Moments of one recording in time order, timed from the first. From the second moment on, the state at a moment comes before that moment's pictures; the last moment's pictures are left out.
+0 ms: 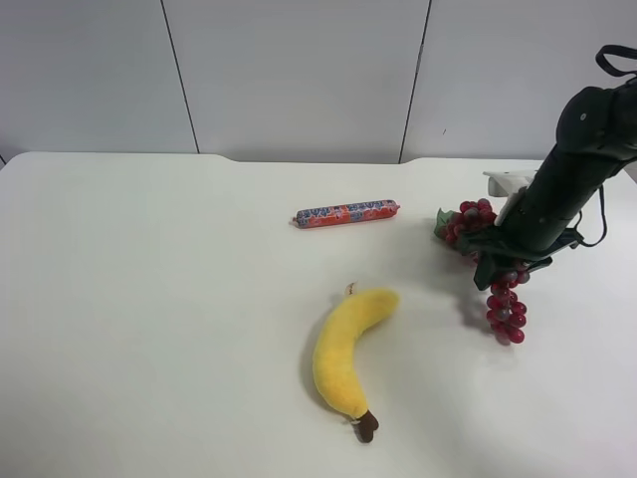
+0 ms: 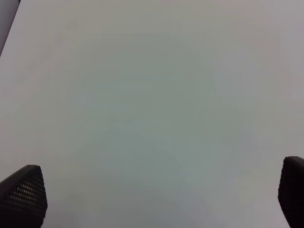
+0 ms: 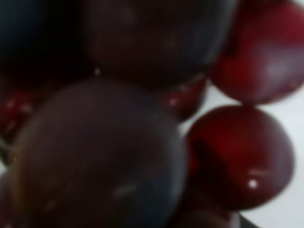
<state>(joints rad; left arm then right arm) -0.01 -0.01 -0.51 0.01 1.06 0.04 0.05 1.88 -1.03 0.23 0.72 -0.31</state>
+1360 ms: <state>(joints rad) -0.01 -0.01 -0.51 0.01 1.06 0.04 0.05 1.62 -1.12 0.24 0.89 -0.31</state>
